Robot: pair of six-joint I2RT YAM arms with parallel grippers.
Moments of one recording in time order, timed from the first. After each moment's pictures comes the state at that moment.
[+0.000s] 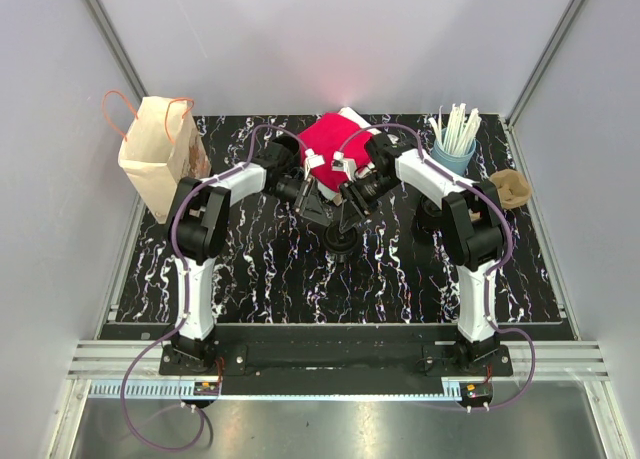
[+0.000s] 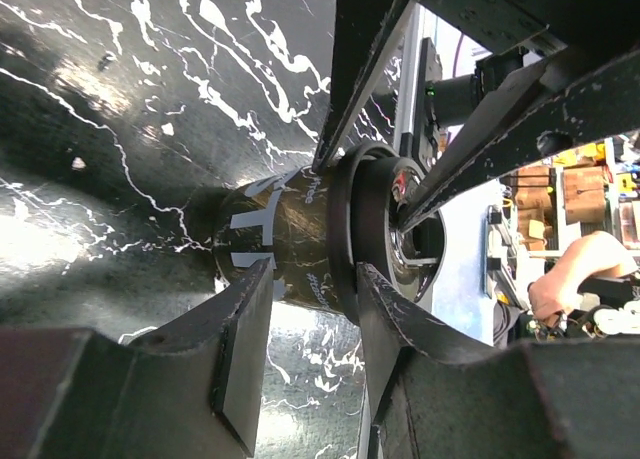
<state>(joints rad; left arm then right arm) -0.35 2.14 1.51 -0.60 1.25 0.15 0.43 2.09 1.68 -0.97 -0.86 -0.34</state>
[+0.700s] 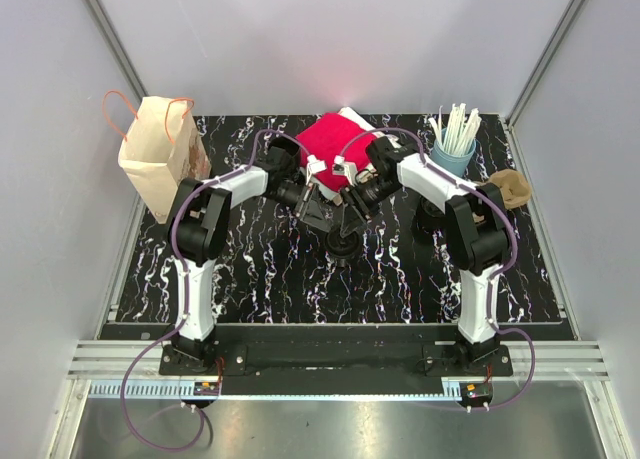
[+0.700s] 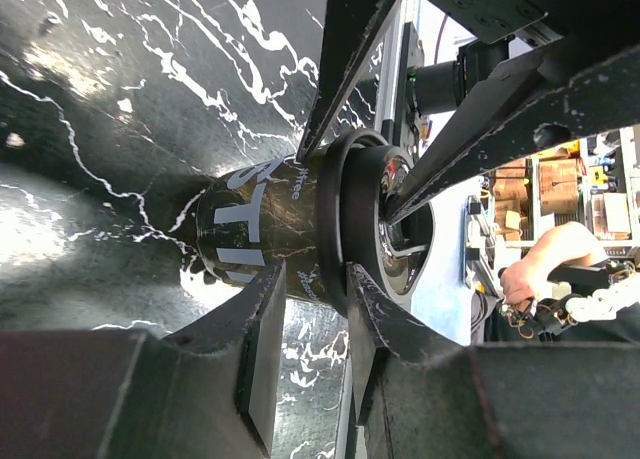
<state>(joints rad) -0.36 2.13 1.47 -0.64 1.26 0.16 0.44 2.05 1.61 -0.93 -0.85 -0.34</state>
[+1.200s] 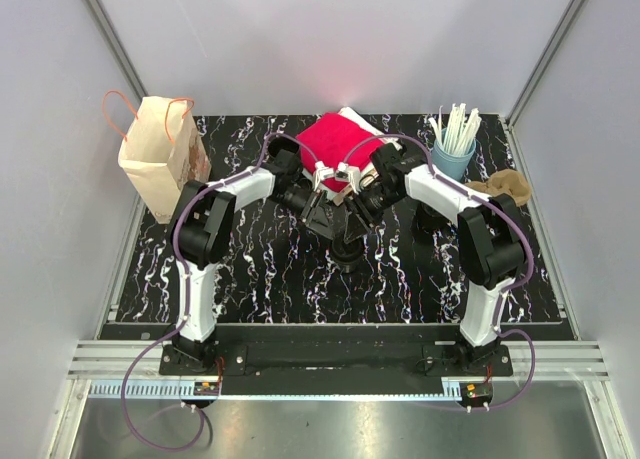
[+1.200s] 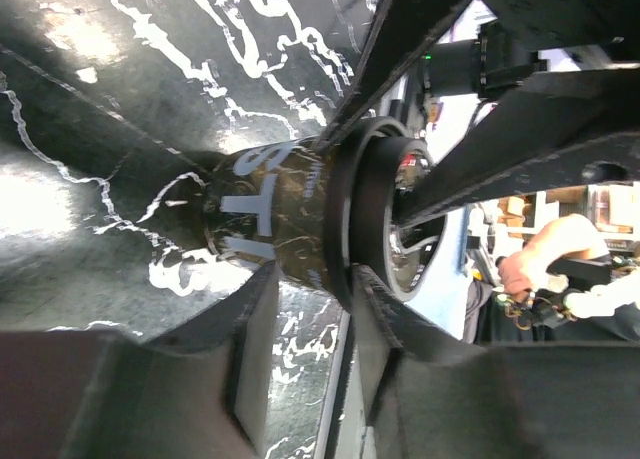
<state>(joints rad) -0.42 2.11 1.47 -0.69 1.19 0.14 0.45 1.91 1.42 -0.79 -0.80 -0.34</state>
